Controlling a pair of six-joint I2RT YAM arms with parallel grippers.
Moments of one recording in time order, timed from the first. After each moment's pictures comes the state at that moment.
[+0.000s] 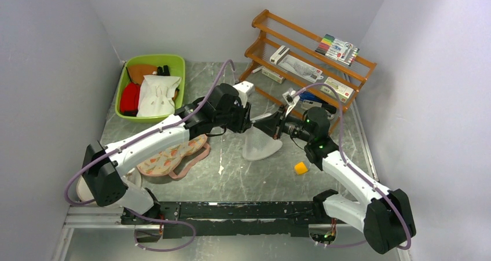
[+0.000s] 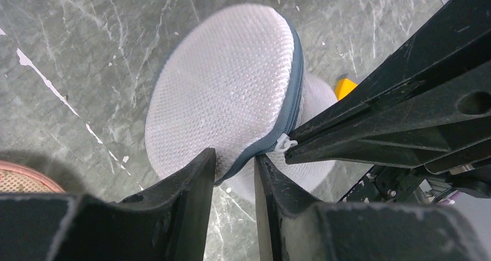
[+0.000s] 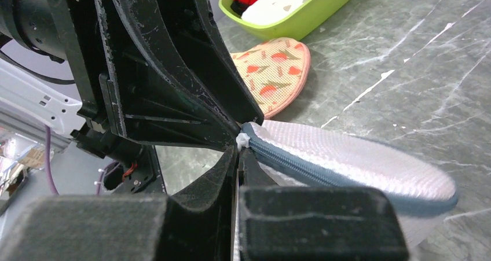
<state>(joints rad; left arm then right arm) -0.89 1.49 1.31 -0.45 0.00 -0.33 0.41 1.04 0.56 0.41 -0.70 0.41</state>
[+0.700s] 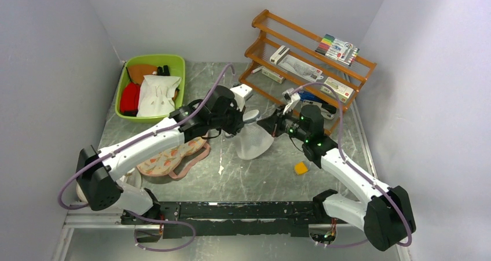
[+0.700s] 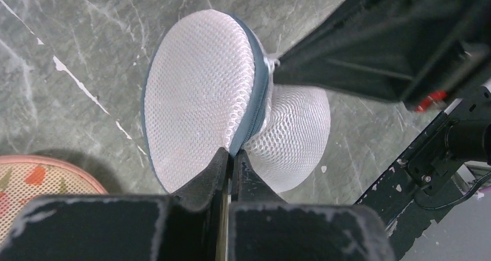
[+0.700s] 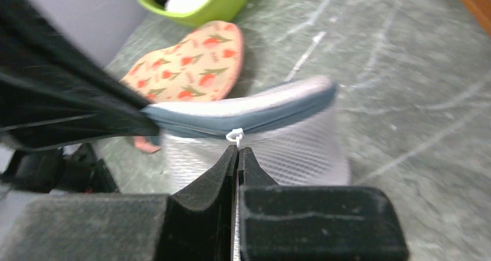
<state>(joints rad) -0.89 1.45 1.28 -0.47 -0.02 -0.22 0.44 1.06 0.60 0.25 -0.49 0.36</state>
